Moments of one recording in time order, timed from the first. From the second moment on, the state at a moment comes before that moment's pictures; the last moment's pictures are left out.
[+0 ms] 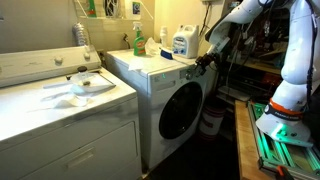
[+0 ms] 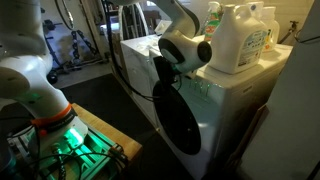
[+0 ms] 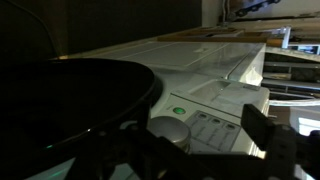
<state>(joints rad) -0.57 0.33 -0.23 -2.12 0.97 1.77 -0.90</state>
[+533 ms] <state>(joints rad) -0.29 -0.08 -0.21 -2.47 0.84 2.37 -0.64</state>
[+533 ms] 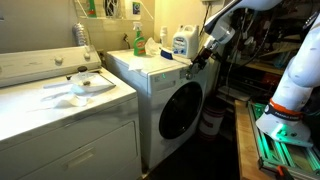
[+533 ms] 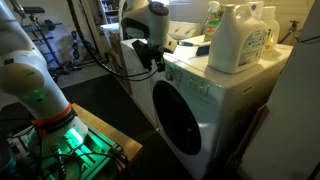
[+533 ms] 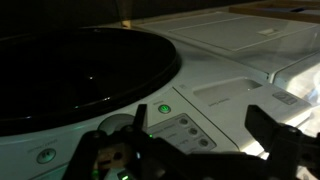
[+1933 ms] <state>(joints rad) -0.68 -0.29 0.31 -2.74 -0.34 2.84 0.22</state>
